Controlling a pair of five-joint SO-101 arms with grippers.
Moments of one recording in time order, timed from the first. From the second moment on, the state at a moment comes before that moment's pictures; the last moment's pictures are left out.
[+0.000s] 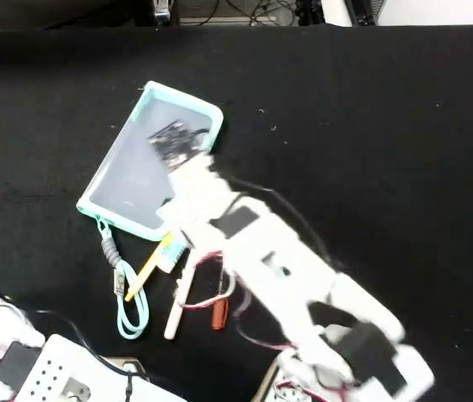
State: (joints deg) left arm -71.7 -103.9 96.4 63.4 -14.9; right arm -38.9 -11.4 43.6 28.6 0.0
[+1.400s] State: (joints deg) left arm -69.5 -103.9 96.4 67.9 -14.8; right arm -27.2 16.0 20.4 36.9 14.5
